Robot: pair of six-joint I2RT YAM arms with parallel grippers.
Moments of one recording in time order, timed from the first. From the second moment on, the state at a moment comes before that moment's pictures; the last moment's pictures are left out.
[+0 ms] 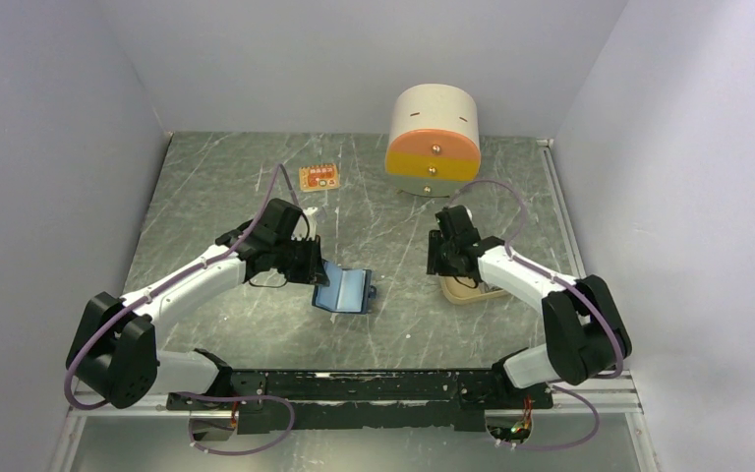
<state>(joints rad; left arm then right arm) -0.55 1.31 0.84 -0.48 0.34 -0.45 0.44 1.42 0.73 -0.31 0.11 0.42</state>
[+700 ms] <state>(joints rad) -0.55 1.31 0.84 -0.48 0.42 -0.44 0.43 1.43 1.00 -0.68 0.55 0.22</state>
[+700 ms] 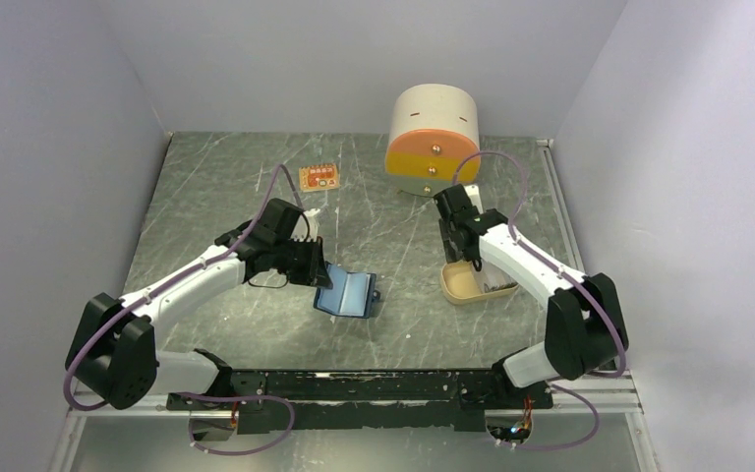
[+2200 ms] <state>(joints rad) -0.55 1.30 0.84 -0.48 0.48 -0.41 0.38 1.59 0.98 -0.71 0.61 0.12</state>
